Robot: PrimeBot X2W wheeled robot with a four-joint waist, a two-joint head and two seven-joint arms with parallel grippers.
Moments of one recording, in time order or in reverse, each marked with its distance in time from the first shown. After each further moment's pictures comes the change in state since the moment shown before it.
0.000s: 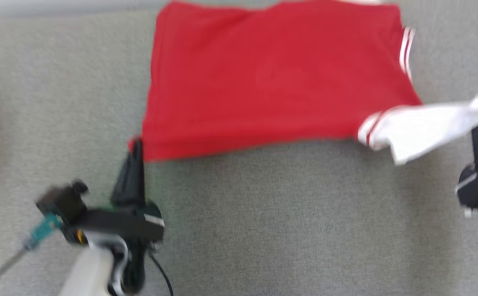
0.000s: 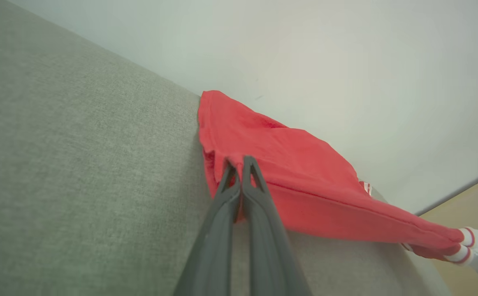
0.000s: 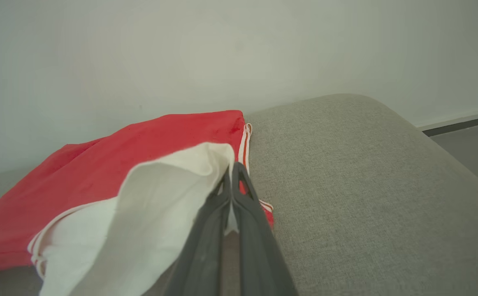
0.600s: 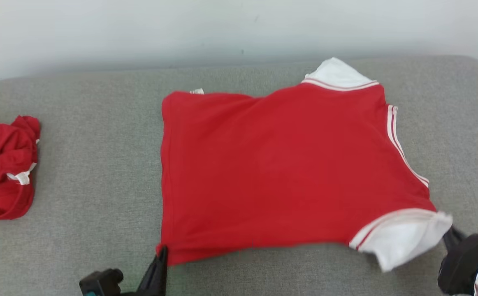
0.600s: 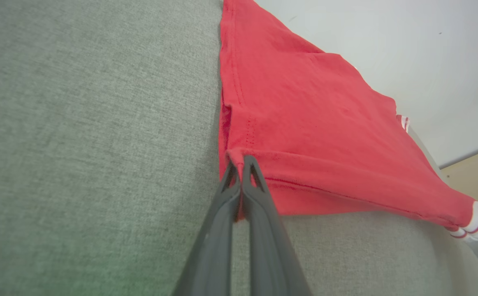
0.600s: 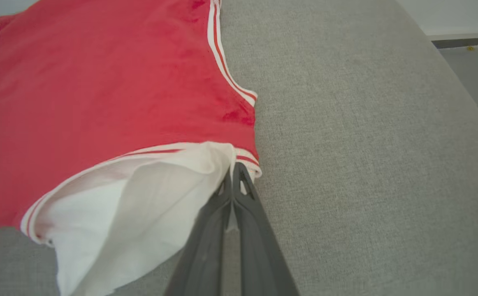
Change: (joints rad) left arm 0.319 0.005 -0.089 0.025 0.017 0.069 0.067; right arm 0.299 0.056 -0.028 -0.019 -0.189 0.000 0.271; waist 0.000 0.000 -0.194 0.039
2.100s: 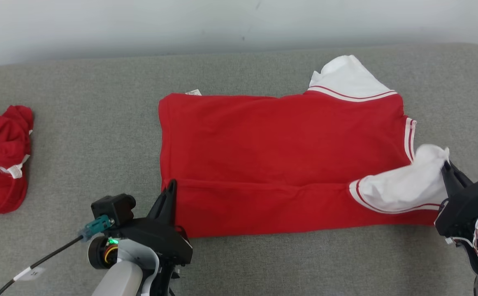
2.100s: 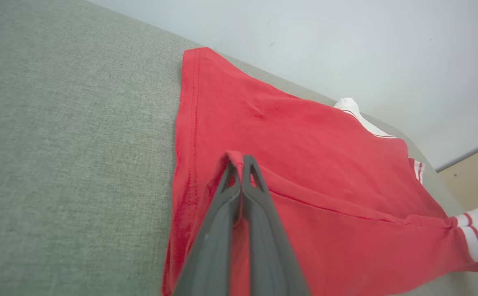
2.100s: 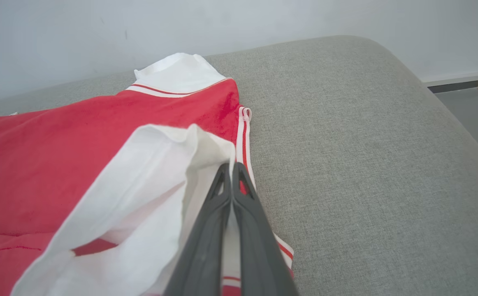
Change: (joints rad) left arm -0.259 -0.020 -0.045 0.054 0.037 0.069 0.112; right arm -0.197 -0.017 0.027 0.098 0.044 0.000 -0.054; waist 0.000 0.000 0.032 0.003
